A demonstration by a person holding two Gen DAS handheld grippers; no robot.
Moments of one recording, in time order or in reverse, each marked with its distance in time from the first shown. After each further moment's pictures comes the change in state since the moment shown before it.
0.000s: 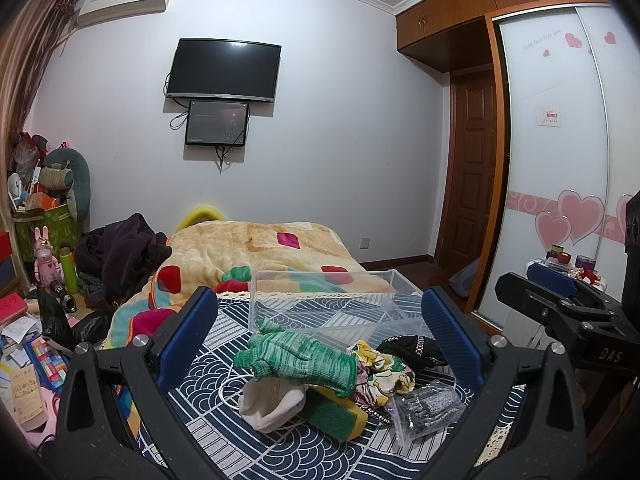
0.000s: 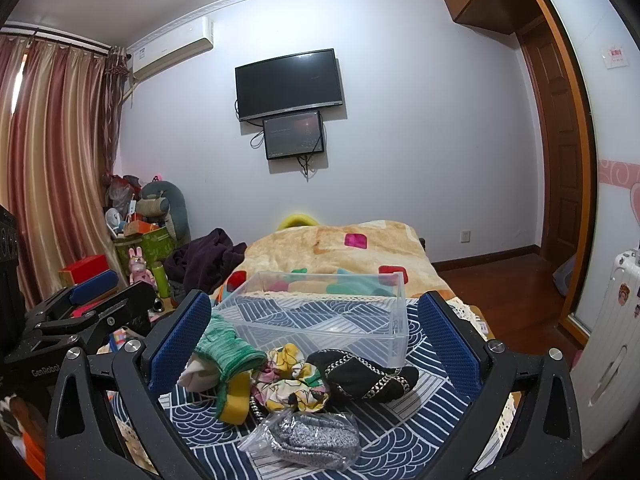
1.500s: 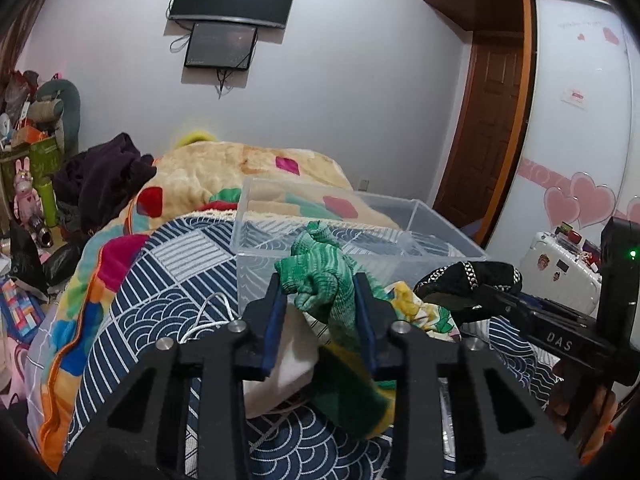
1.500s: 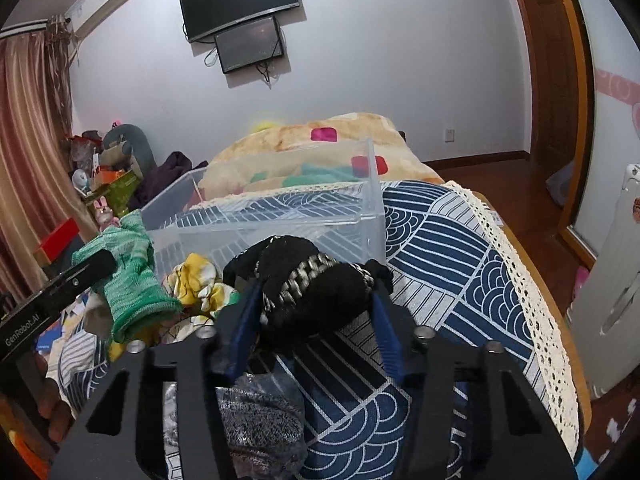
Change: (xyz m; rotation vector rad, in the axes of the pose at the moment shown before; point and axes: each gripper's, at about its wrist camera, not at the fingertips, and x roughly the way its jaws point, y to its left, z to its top) left arm 0.079 0.025 -0.052 -0.111 0.224 -0.036; right arm 0.072 -0.053 -0.053 0.131 0.316 -0.053
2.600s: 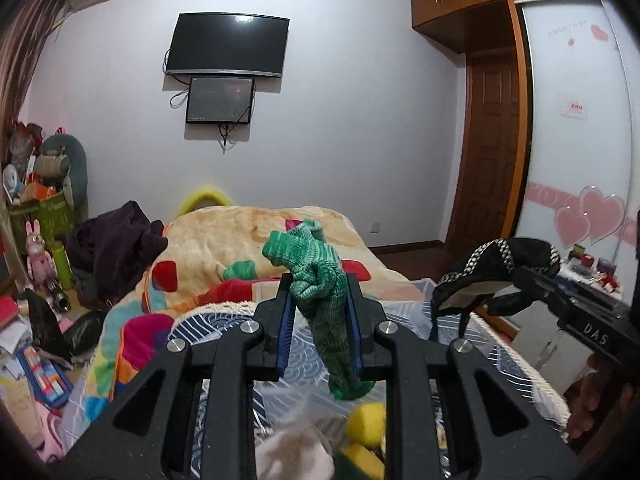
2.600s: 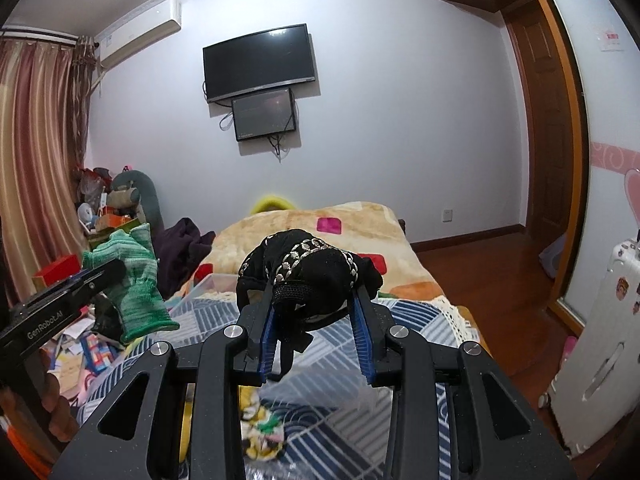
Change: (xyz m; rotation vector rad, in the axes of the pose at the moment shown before) left arm 0.000 -0.003 0.082 0.087 -0.135 0.066; right arm -0.019 0.030 0.065 -0.094 -0.246 -0.033
